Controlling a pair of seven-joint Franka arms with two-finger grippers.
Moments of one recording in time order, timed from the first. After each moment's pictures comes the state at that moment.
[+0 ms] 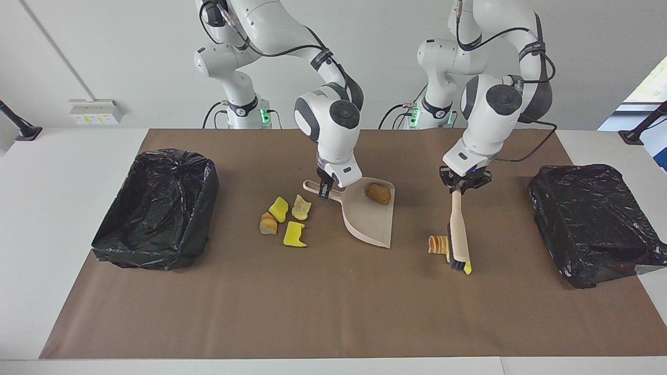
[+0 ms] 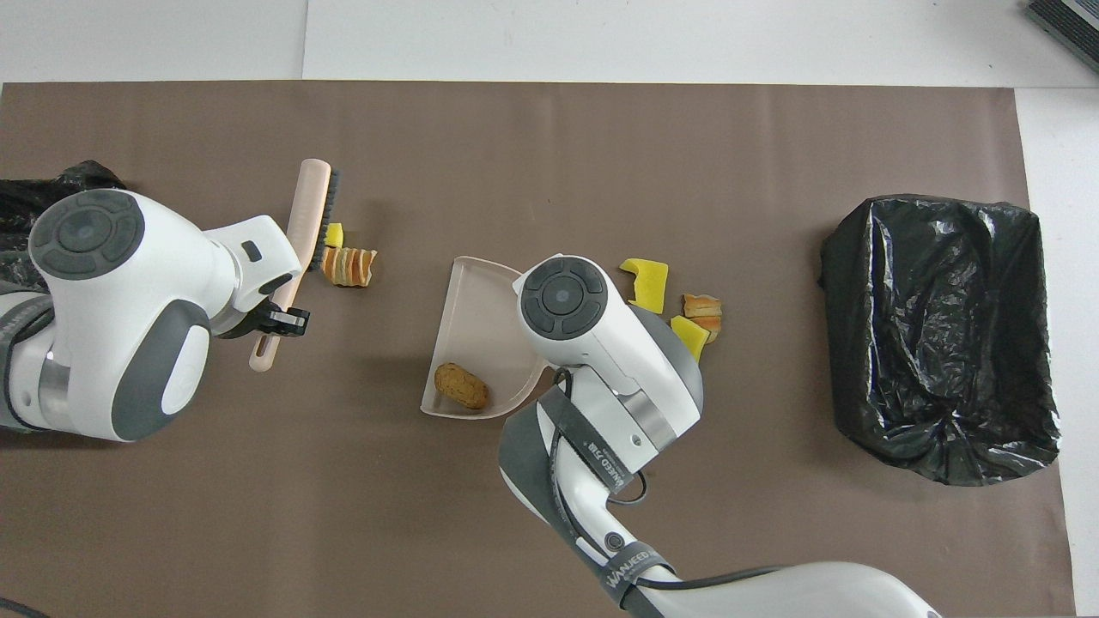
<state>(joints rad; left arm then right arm) -0.27 0.07 0.05 -1.98 0.08 1.99 0.03 0.62 0.37 -0.02 -1.73 -0.07 1.96 -0.69</state>
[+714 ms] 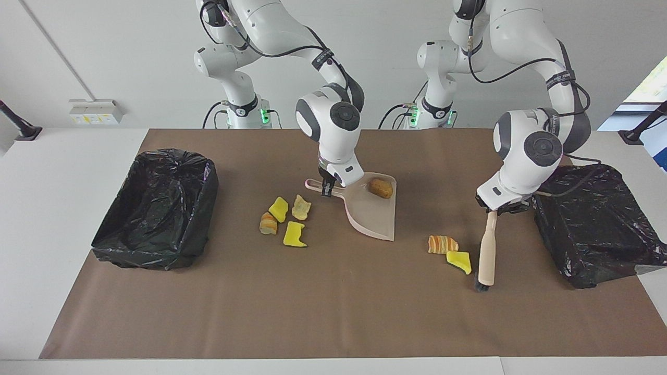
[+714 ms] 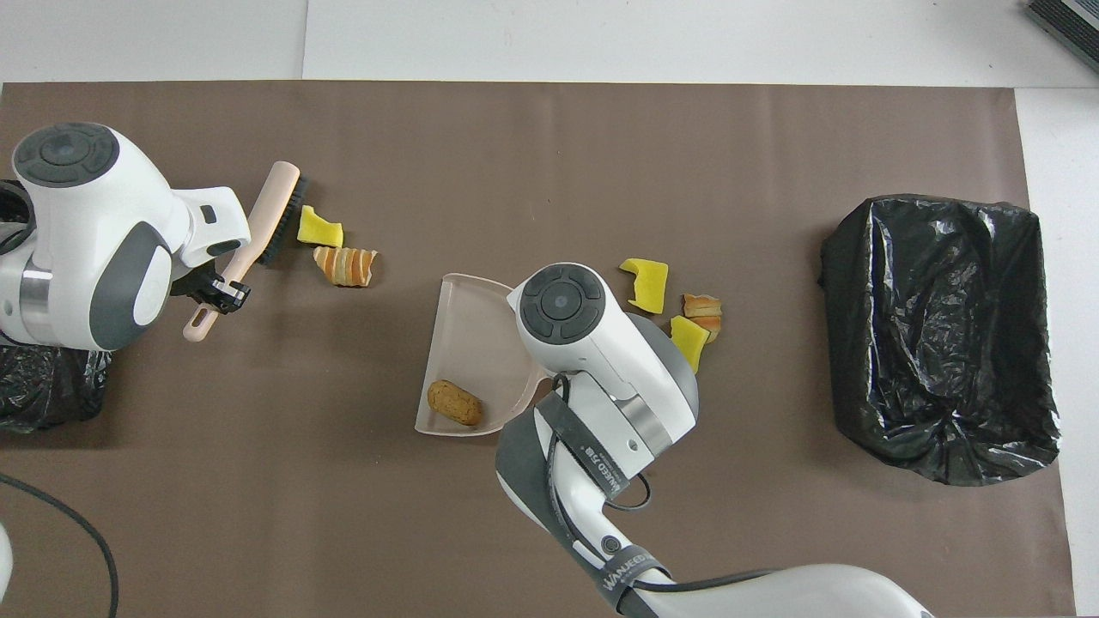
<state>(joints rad) -0.15 0.29 0.04 -1.80 0.16 1.91 0.28 0.63 0.37 -0.01 -1.75 -0.04 1.96 -0.76</state>
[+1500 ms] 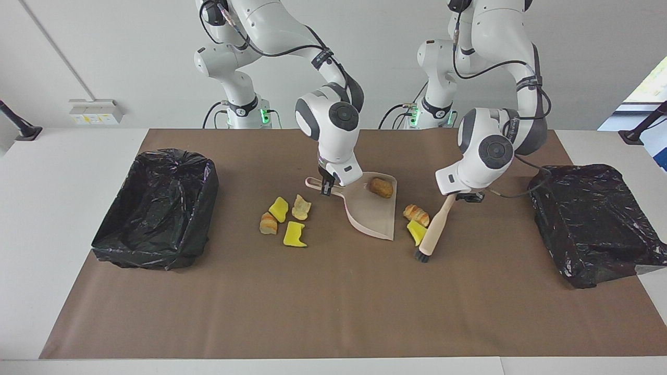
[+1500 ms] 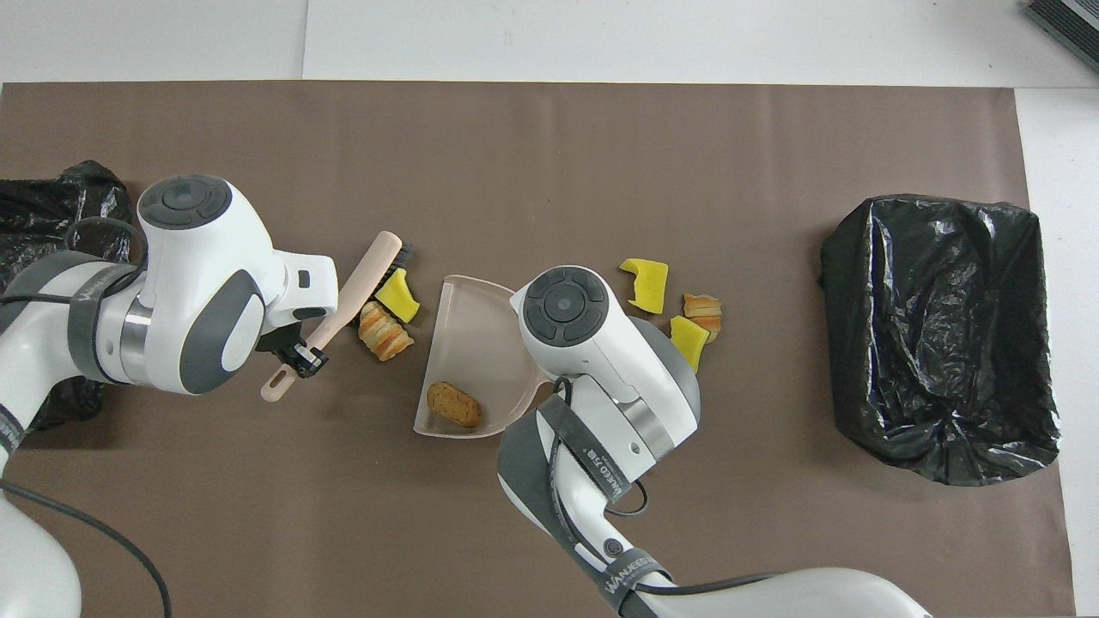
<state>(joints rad) -0.28 0.21 0.00 -1.96 -0.01 1.83 0.39 0.63 0.36 -0.01 -1.77 -0.03 1.96 -0.73</state>
